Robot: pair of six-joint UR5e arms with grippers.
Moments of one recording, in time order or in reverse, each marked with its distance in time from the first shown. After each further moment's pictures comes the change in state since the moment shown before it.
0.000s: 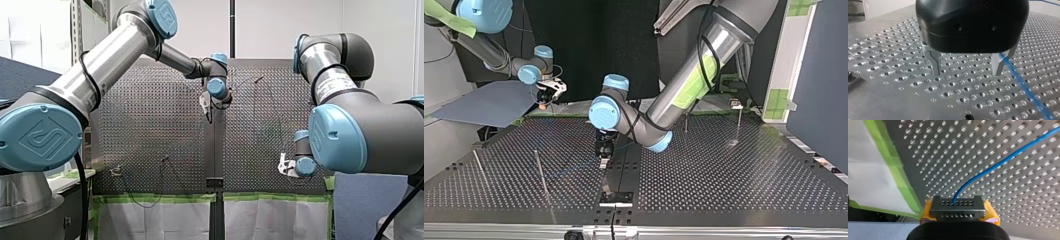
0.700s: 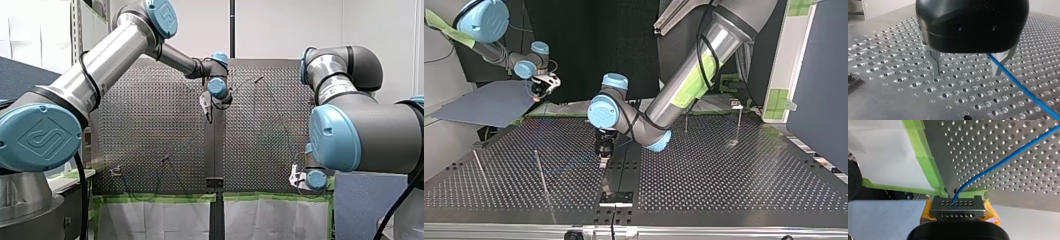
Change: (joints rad) left arm -0.006 0.000 0.000 -0.005 -0.014 0.000; right arm -0.079 0.090 0.000 -0.058 -0.001 0.004
